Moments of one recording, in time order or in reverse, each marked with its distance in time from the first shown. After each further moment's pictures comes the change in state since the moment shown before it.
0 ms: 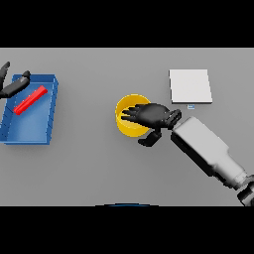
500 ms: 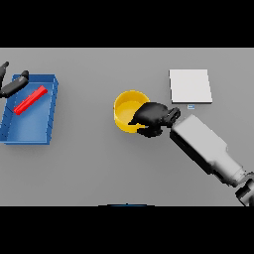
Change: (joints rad) left arm -0.006 0.008 0.000 0.013 -0.006 -0.006 -0.006; right arm -0.024 0.012 -0.001 0.039 -0.009 0.000 -0.031
